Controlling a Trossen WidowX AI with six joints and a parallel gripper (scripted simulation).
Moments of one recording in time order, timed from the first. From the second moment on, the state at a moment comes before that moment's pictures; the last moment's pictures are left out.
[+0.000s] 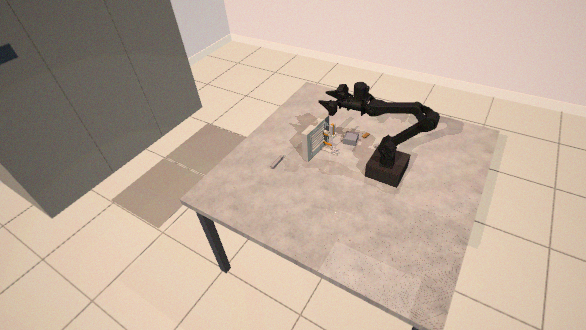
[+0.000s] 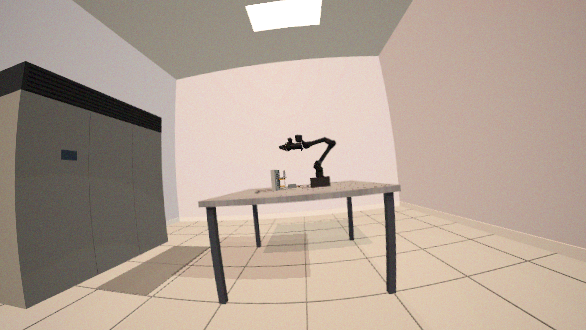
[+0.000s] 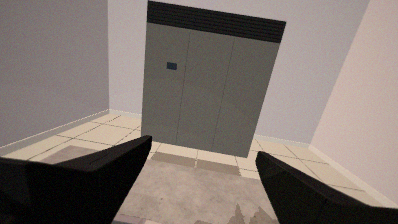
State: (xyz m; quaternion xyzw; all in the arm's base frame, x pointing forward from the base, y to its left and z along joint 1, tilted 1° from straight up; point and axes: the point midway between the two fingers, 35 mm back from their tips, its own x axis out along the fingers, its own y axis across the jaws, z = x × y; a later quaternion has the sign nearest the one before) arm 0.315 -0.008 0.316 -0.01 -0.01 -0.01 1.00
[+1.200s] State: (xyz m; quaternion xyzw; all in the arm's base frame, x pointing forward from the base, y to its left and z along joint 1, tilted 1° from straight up) arm 0.360 -0.056 0.214 0.01 0.41 -0.06 0.91
